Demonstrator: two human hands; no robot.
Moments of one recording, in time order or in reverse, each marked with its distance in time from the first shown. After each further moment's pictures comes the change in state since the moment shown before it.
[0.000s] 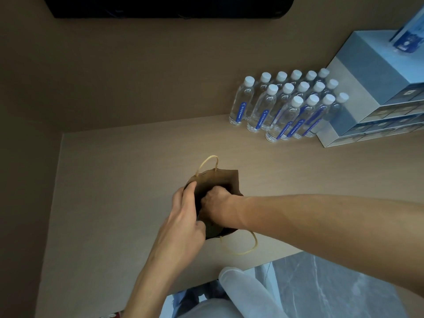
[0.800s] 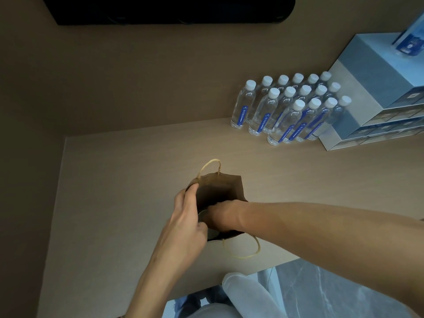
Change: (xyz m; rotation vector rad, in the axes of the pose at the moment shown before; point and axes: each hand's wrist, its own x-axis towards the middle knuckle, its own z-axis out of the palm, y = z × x) left_hand 0.007 0.000 0.002 0.018 0.021 0.011; right_hand -0.020 0.006 -0.003 0.774 -0.134 0.107
